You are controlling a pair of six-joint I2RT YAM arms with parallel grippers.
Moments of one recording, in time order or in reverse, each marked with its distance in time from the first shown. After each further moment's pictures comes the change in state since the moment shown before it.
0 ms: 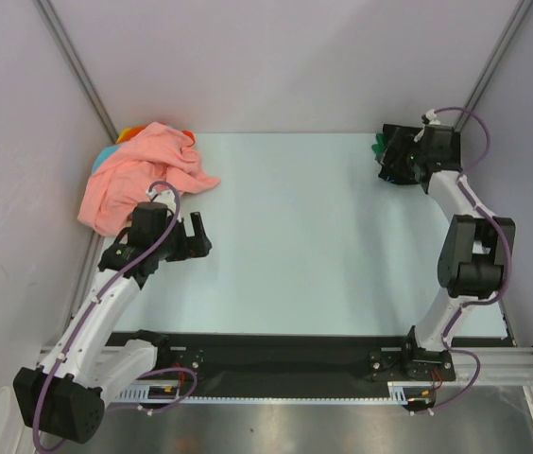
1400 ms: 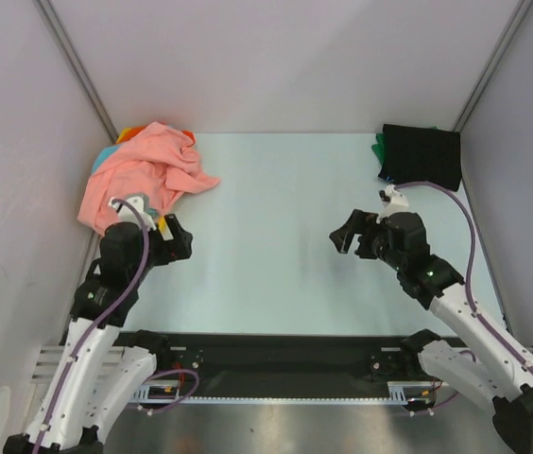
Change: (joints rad) left arm 0.000 -0.288 -0.003 -0.007 -0.143 -0.009; right arm 0.554 -0.982 -0.715 -0.137 0.187 0.162
